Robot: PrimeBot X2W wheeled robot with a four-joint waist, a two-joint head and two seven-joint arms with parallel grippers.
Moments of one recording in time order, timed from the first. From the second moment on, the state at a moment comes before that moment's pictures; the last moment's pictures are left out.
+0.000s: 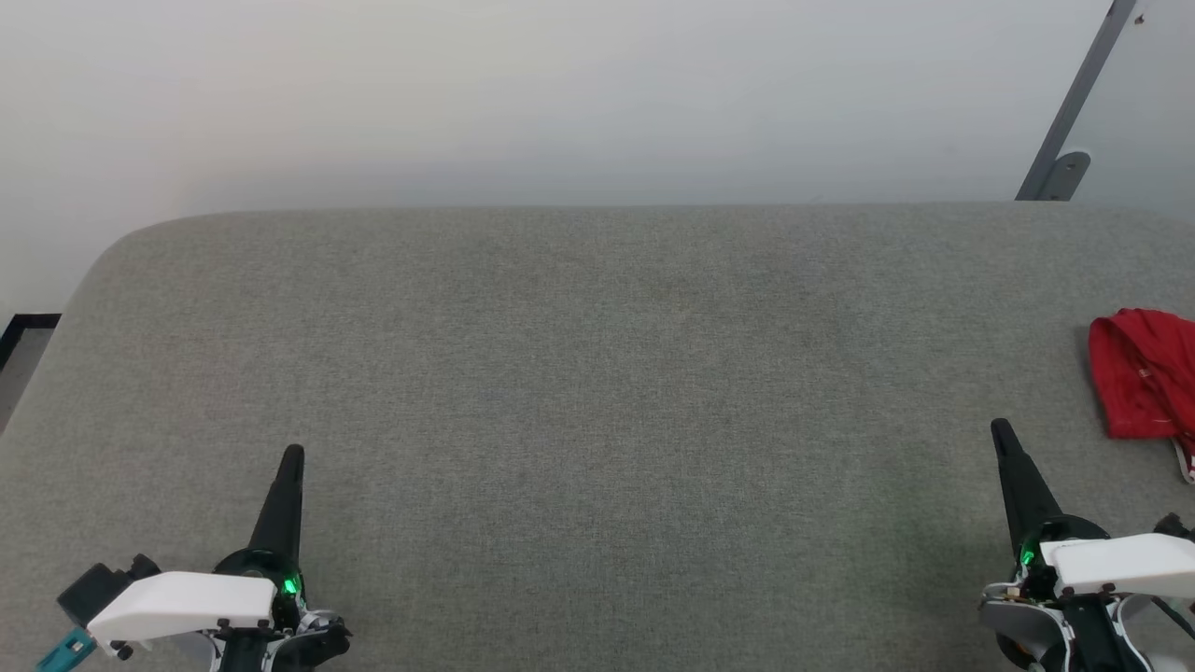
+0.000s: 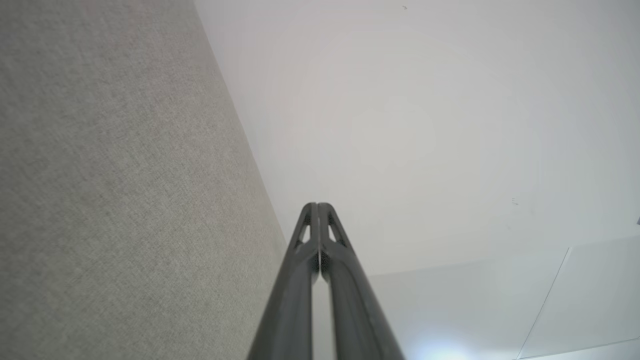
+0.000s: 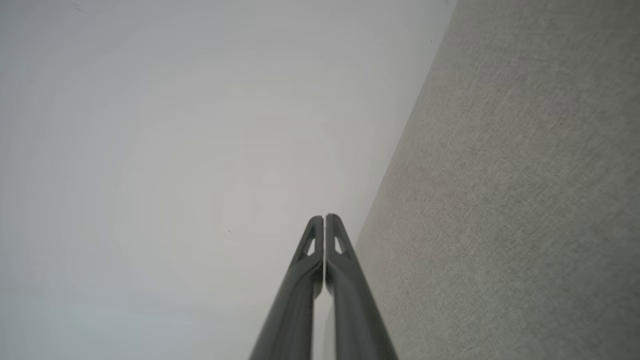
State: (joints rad) left arm -0.06 0.09 0.05 0.21 -1.47 -0.13 0.04; right arm -0.07 -0.07 -0.12 0.22 1.45 0.13 0.08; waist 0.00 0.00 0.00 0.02
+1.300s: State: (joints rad) left arm -0.10 0.07 0.08 0.25 -1.64 -0.13 0.09; right arm -0.11 -0.05 -0.11 0.25 1.61 0.13 0.11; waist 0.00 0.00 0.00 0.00
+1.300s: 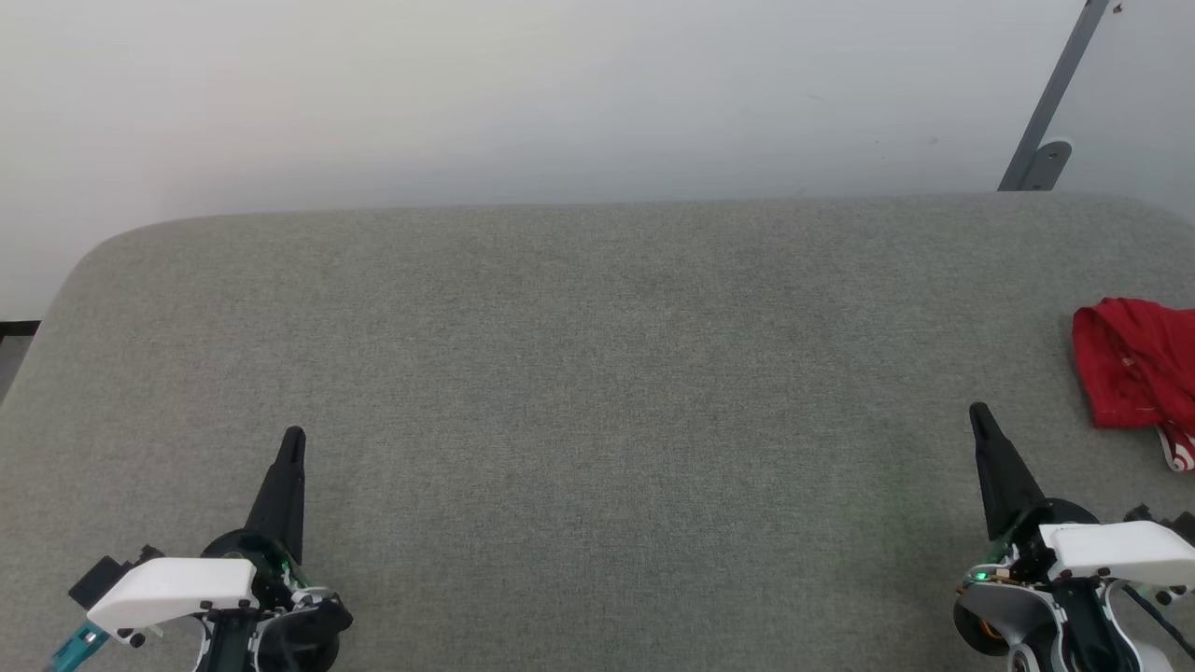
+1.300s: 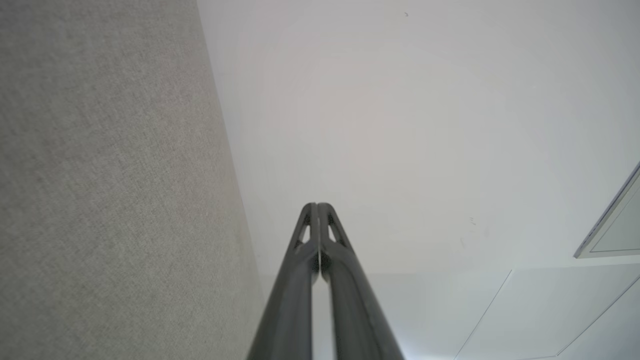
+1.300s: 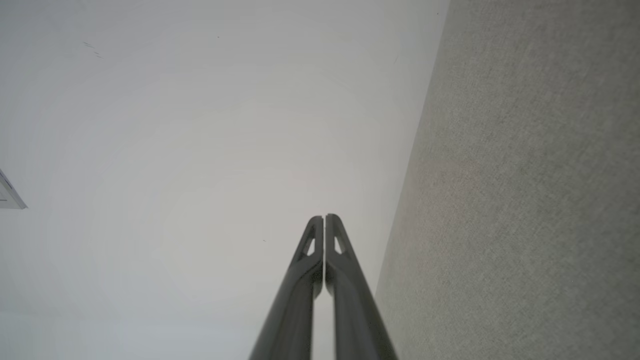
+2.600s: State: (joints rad) left arm -0.10 0.06 0.10 0.25 -1.63 -0.13 0.10; right arm -0.11 -0.05 -0.11 0.25 1.61 0.13 0.11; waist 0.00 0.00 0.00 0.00
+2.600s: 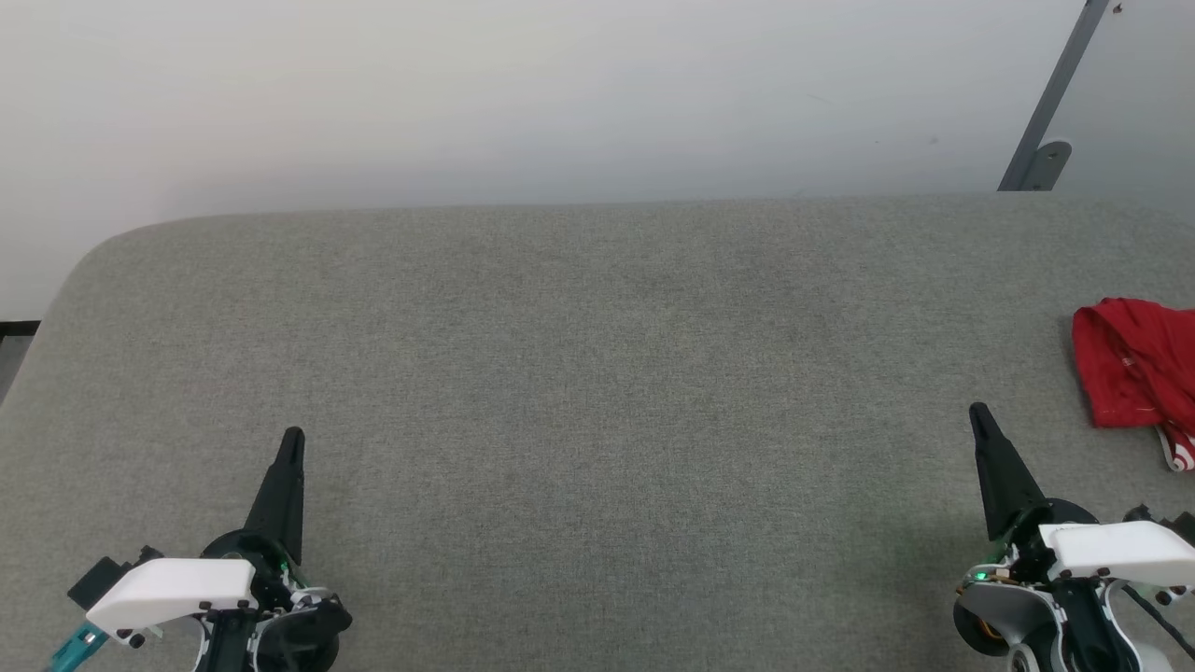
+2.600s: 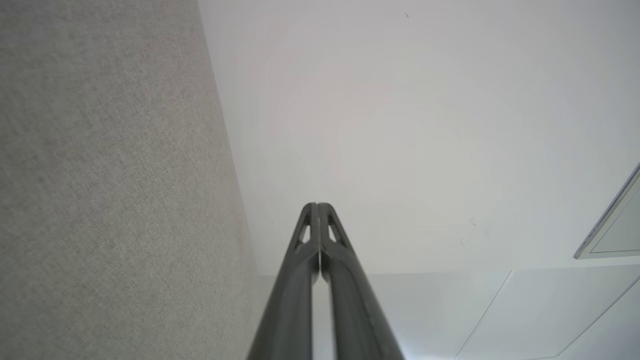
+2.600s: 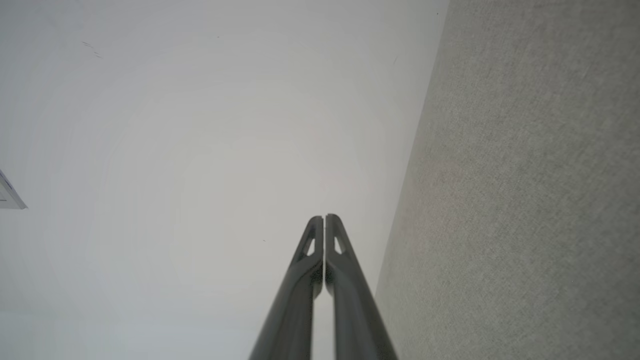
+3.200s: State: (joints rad) left arm -0.10 0.06 0.10 0.25 -1.63 -0.13 0.10; right arm -0.11 -0.05 -0.11 0.25 1.61 0.13 0.11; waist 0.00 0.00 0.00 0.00
